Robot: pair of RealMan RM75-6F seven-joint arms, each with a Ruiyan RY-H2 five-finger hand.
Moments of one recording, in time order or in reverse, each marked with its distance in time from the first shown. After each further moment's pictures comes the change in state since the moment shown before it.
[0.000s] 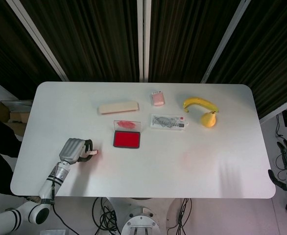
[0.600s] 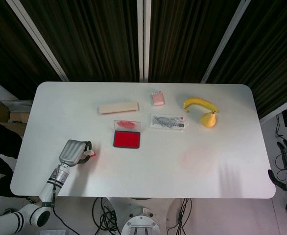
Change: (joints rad) left arm 0.024 -0.055 0.028 0.082 0.046 0.059 0.125; right arm -0.001 0.002 -0.001 -0.005 -0.001 0.002 -0.003
